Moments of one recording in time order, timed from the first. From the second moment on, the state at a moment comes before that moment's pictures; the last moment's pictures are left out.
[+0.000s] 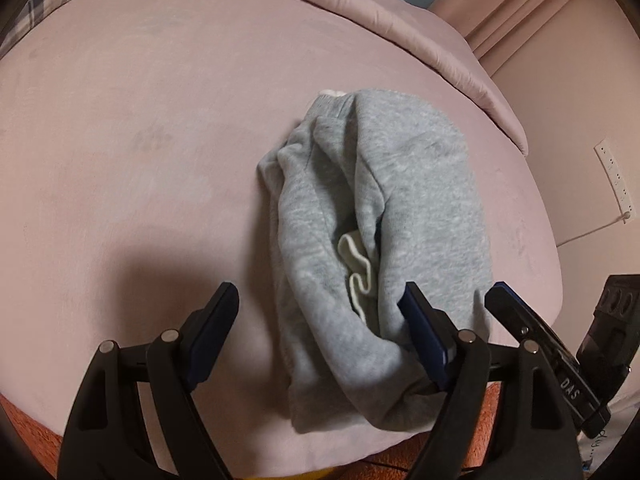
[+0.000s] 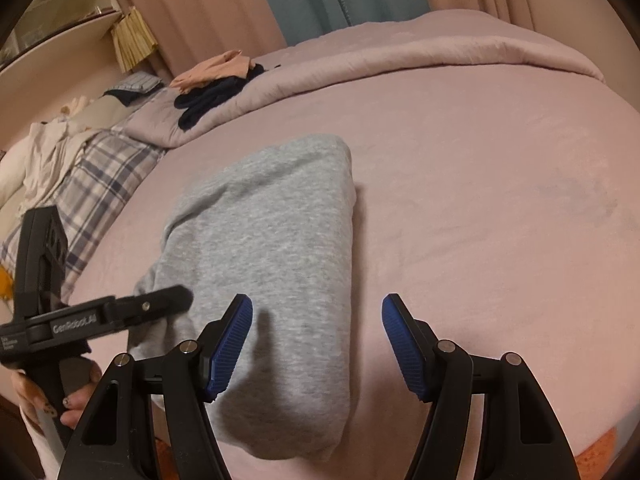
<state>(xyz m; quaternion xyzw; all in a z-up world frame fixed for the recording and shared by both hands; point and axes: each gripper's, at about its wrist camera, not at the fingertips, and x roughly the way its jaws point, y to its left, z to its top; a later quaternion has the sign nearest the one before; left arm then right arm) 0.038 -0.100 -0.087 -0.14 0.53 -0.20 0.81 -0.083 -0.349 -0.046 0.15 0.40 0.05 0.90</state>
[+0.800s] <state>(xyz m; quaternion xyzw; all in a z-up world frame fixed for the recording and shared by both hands) 0.009 -0.067 -0.093 -0.21 0.50 -0.23 0.81 -0.075 -0.347 -0.063 0.16 0.43 0.06 0.89</state>
